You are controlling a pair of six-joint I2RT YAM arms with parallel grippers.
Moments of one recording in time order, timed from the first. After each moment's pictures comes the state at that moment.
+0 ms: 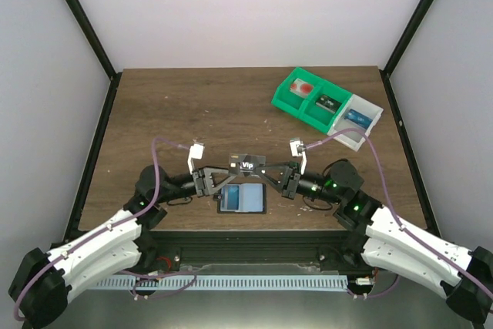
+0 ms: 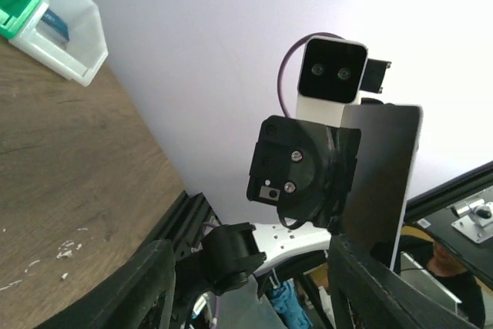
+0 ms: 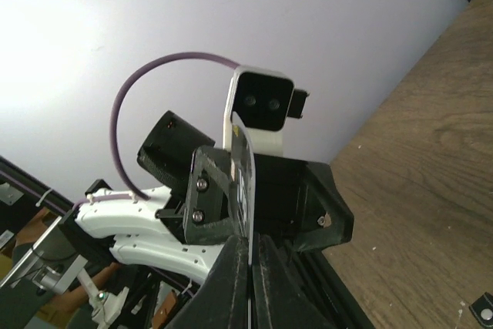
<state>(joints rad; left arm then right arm) -0.71 0.79 0.32 0.57 0.64 -1.10 0.86 0.73 0.47 0.35 -0.43 0.87</state>
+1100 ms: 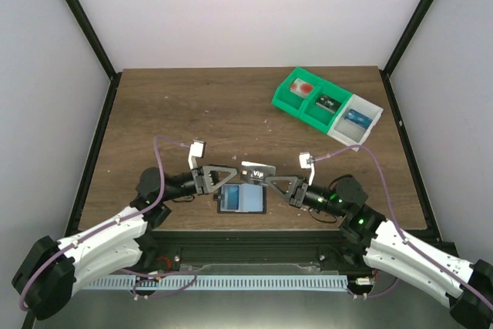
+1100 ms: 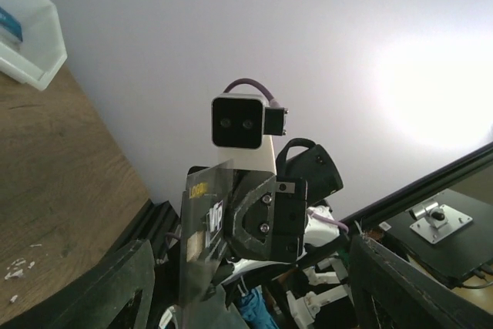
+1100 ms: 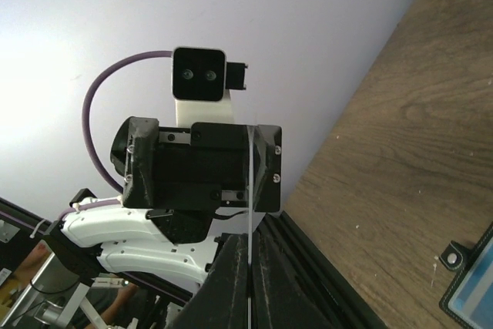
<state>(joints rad) -0.71 0.88 0.29 0.84 0.65 -1.24 0.85 0.56 0.28 0.36 -0.35 1.00</state>
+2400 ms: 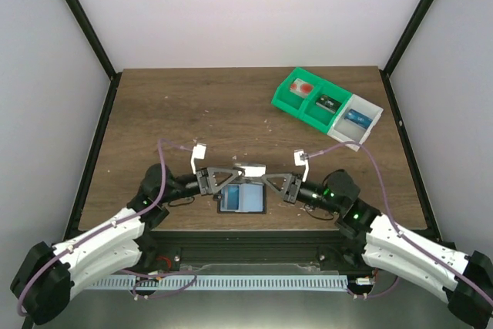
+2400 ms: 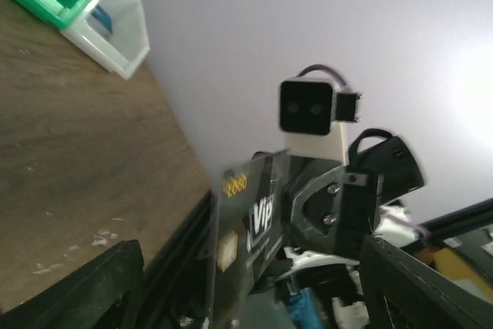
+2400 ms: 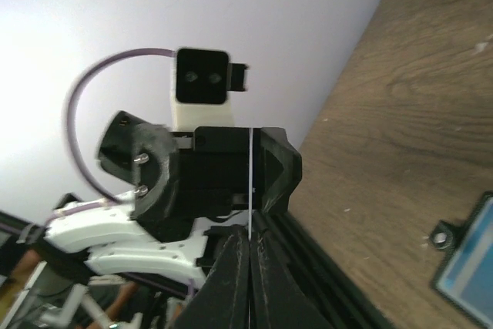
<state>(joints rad) -0.70 0.85 0.28 0.63 0.61 -1.13 0.85 0.65 0.29 0.38 -0.35 1.01</state>
